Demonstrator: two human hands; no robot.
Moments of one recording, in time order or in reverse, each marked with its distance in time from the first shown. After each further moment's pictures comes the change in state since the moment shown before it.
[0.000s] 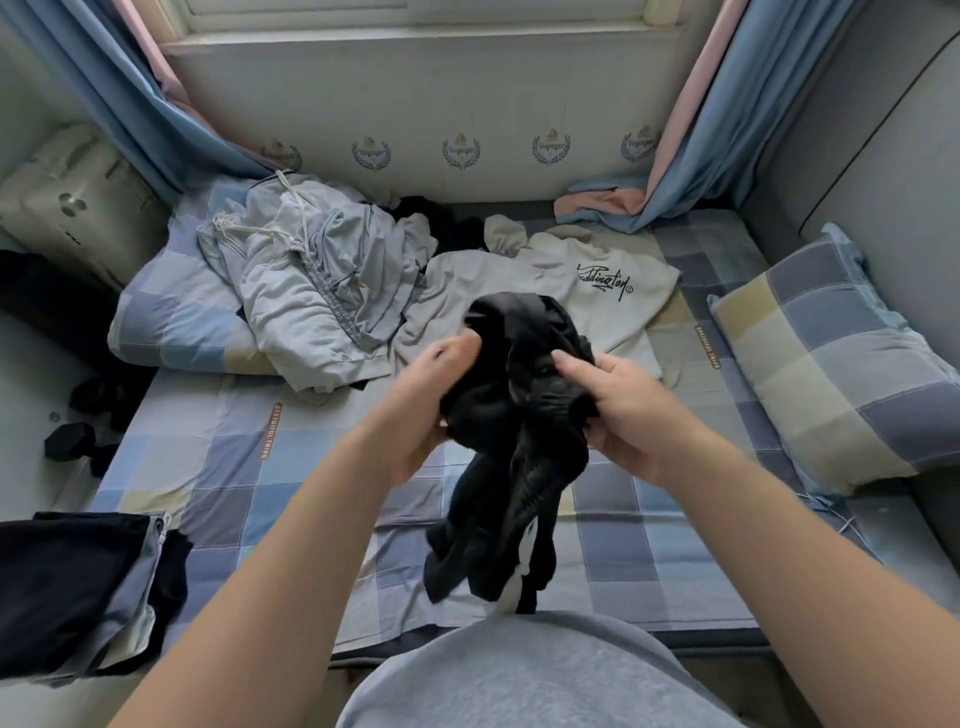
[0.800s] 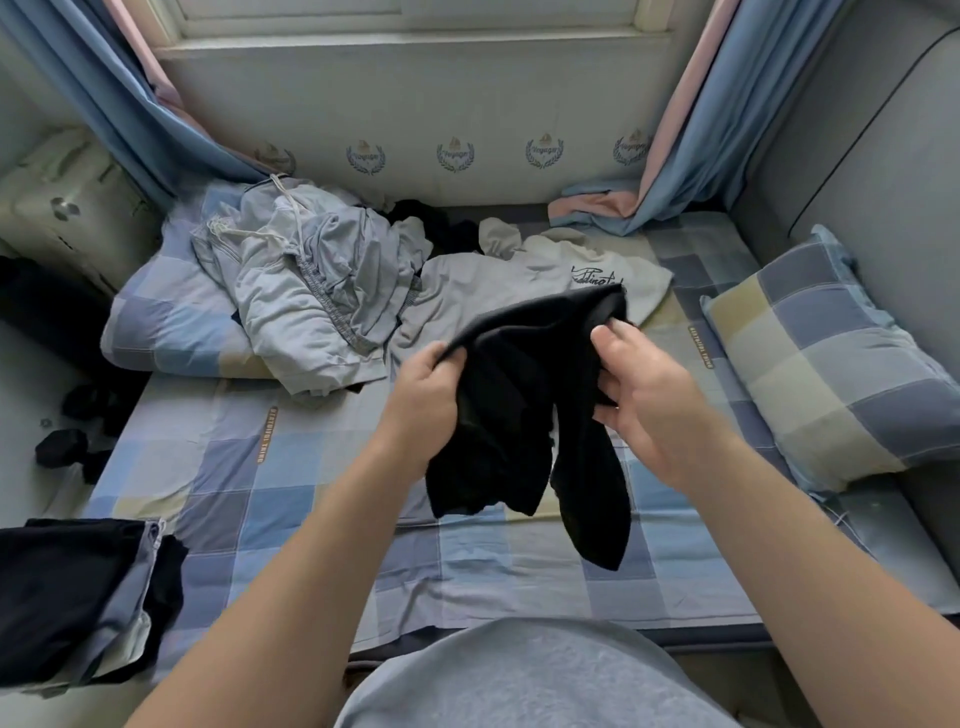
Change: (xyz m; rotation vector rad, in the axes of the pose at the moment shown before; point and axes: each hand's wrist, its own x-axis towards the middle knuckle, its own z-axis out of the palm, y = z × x) left_hand 0.009 -0.010 0.009 0.197 0.284 0.209; right_hand -0.017 -0.008 -0.010 -0.072 0.060 -0.169
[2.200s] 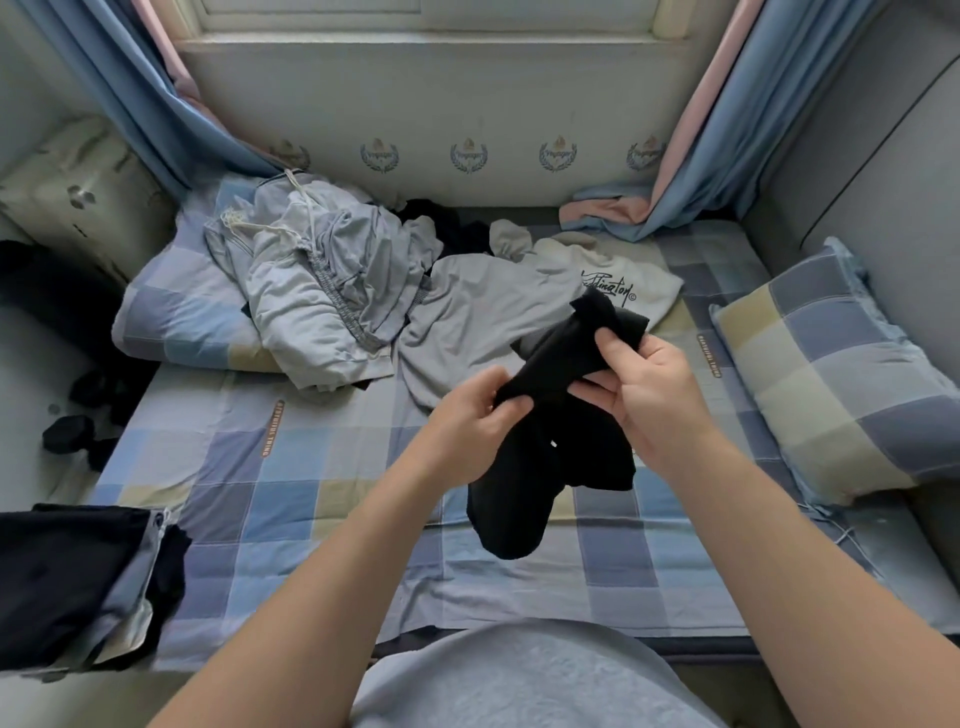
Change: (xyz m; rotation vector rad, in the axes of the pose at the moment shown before) left_hand -0.004 -0.027 0.003 0.301 -0.286 0.153; right_hand 0.018 0.005 0.017 0.112 0.122 -0.091
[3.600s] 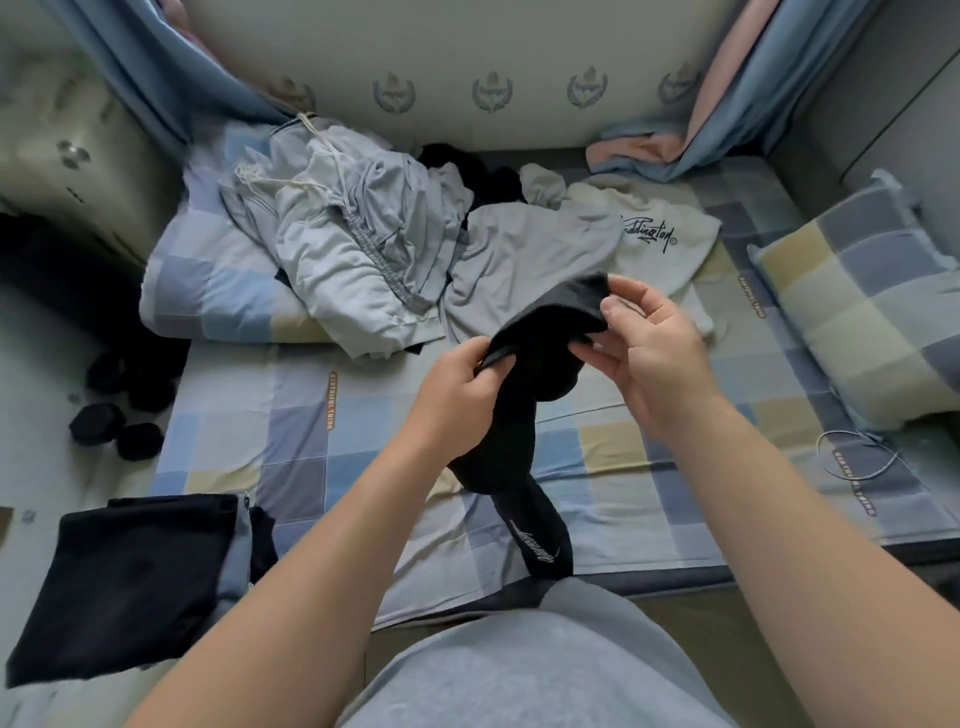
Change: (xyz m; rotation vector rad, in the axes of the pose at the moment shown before) left_hand -0.038 -0.087 -0.202 0.027 0.047 -0.033; right_hand 0.003 0.082 0.205 0.016 0.179 -0.002
